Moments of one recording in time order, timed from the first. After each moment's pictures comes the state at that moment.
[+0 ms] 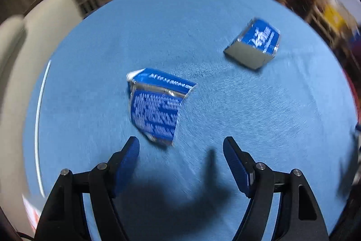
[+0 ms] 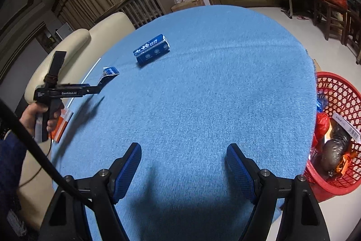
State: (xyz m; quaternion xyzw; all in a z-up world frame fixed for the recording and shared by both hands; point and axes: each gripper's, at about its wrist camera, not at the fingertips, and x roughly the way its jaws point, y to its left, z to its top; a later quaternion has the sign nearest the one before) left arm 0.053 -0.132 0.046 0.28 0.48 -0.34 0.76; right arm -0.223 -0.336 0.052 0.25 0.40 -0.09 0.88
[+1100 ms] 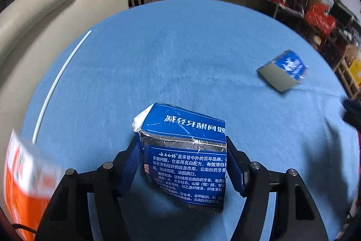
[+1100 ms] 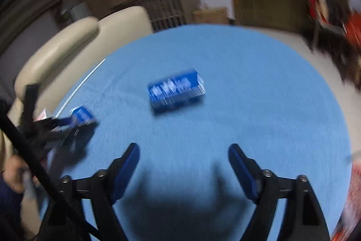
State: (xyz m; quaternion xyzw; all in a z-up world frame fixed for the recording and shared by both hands) left arm 0.027 -0.108 0.030 0.13 0.47 -0.24 0.84; right arm -0.049 -0.331 0.077 0.13 0.40 -0.05 0.91
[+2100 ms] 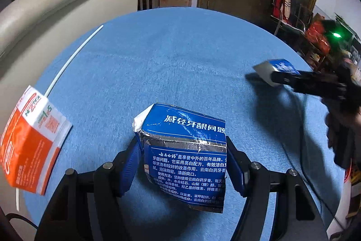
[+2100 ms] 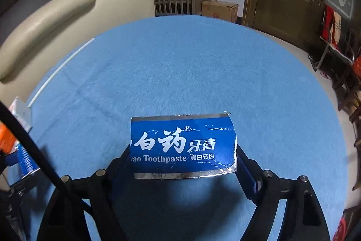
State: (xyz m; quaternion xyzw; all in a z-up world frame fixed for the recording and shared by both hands) left arm -0.032 -0.071 0.053 0.08 0.45 -0.23 0.86; right arm 0.031 -0.338 0.062 0.07 0.44 -0.06 0.89
